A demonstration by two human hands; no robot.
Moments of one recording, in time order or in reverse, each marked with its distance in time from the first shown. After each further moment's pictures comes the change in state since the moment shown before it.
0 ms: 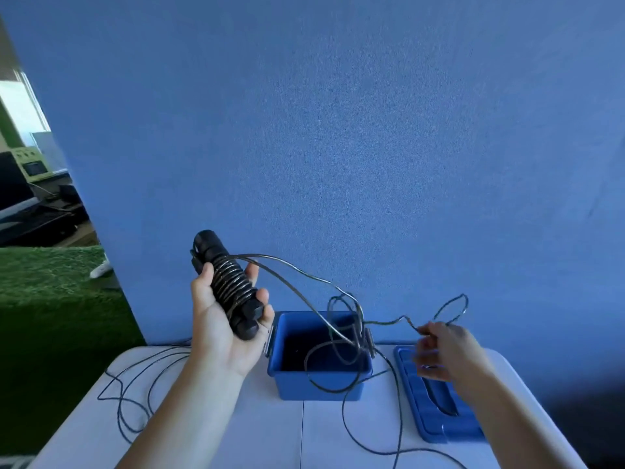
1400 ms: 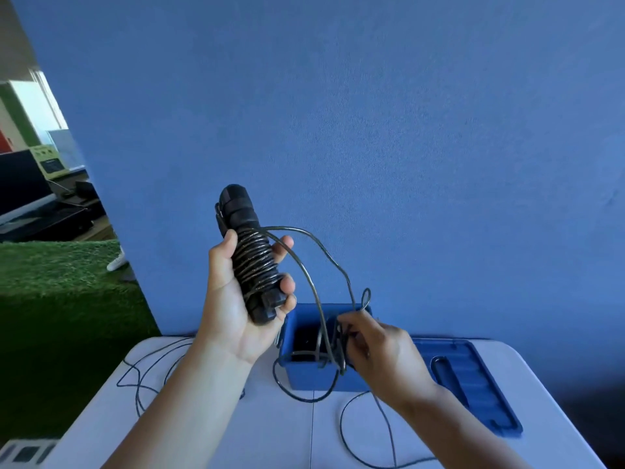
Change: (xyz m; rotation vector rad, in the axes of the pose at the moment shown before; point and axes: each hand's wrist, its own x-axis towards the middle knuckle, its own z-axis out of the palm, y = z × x) left_hand -0.025 0.012 0.024 0.148 -0.294 0.028; right_hand -0.054 0.020 0.084 -0.704 -0.080 -1.133
